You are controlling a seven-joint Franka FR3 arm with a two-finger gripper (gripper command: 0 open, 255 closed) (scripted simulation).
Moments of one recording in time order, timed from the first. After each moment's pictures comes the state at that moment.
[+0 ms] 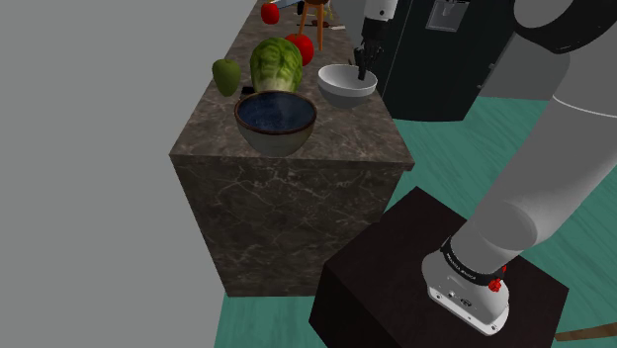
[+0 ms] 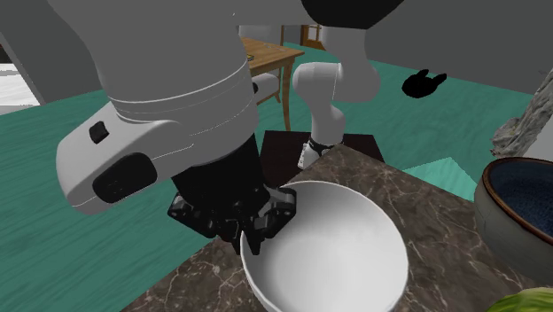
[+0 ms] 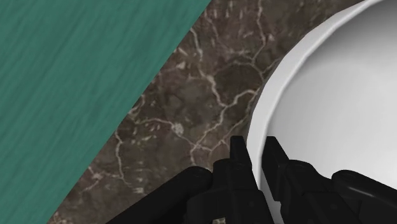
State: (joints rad) arm -0.14 0.16 -0.21 -1.68 0.12 1.73 -0.37
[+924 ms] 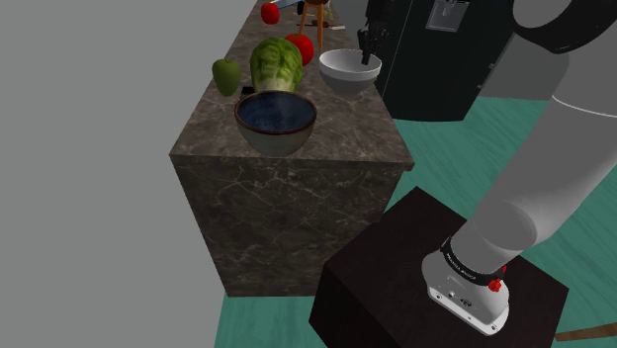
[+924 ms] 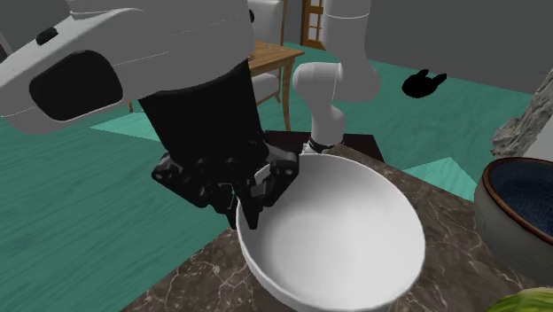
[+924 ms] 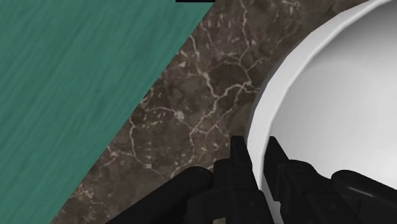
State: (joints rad) arm -0.15 0.16 -0.21 -1.54 0.12 1.59 -0.36
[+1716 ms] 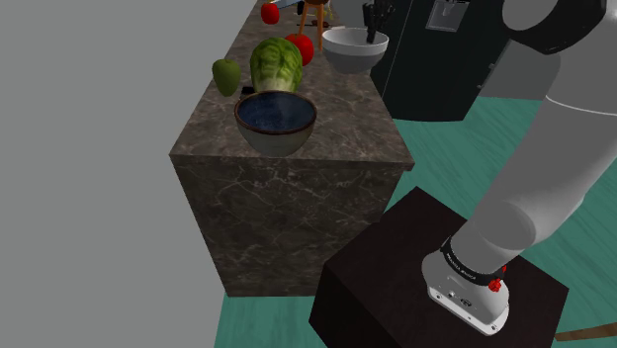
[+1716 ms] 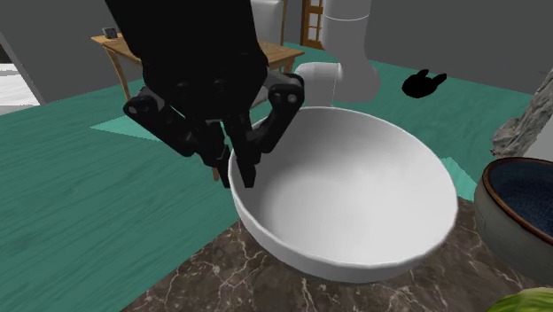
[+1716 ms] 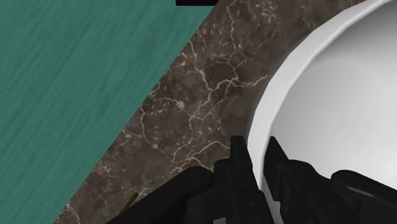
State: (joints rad) arm -0.16 0.20 -0.21 -1.33 0.13 1.42 -0.35
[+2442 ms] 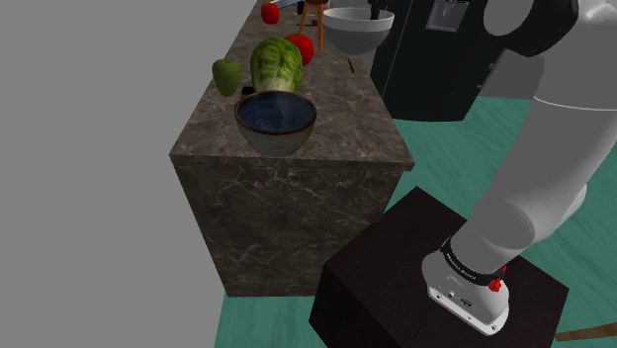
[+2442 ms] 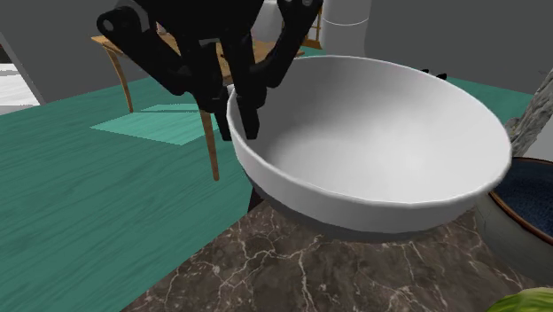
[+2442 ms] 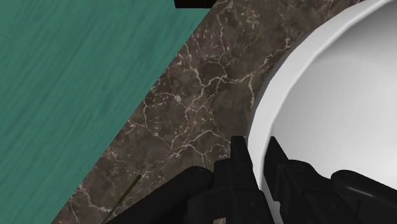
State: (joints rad) arm -0.17 0.28 -0.21 -1.07 0.15 1.24 -0.34
